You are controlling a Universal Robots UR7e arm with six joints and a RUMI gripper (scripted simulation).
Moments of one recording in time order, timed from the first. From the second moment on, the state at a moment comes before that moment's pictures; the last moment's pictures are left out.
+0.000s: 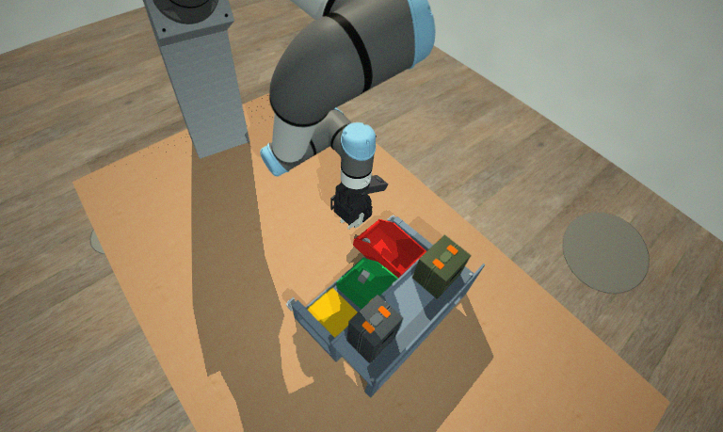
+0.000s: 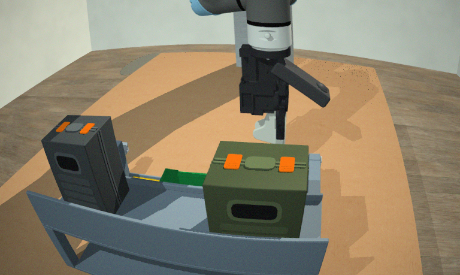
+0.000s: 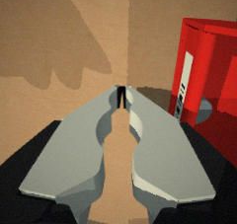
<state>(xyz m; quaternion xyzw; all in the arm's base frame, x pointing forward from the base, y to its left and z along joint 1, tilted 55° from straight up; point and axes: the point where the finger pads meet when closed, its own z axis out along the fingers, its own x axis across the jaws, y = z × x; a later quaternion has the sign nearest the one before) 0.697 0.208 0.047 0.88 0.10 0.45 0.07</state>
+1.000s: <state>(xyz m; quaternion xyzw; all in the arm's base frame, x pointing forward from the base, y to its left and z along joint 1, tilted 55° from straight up) 0.698 0.208 0.048 0.88 0.10 0.45 0.07</state>
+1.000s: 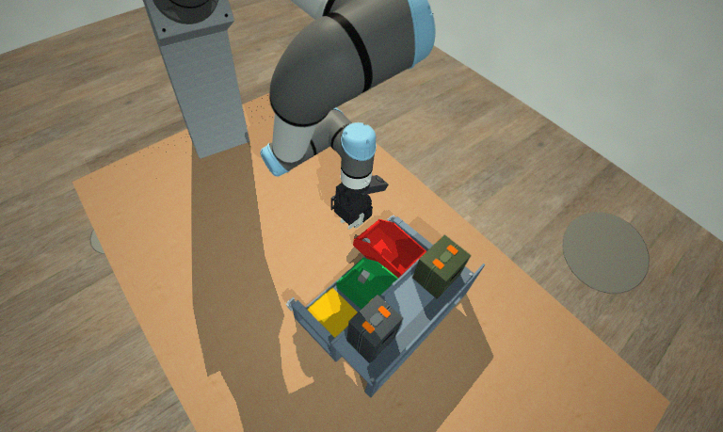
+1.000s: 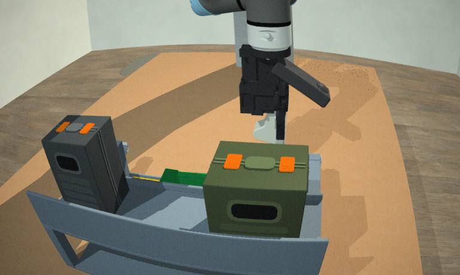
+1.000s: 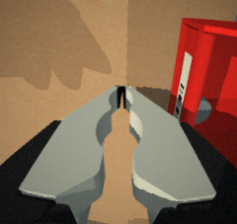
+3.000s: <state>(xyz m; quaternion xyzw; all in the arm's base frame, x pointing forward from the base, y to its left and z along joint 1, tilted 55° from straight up) 0.707 0.212 0.061 0.88 0.10 0.45 0.07</state>
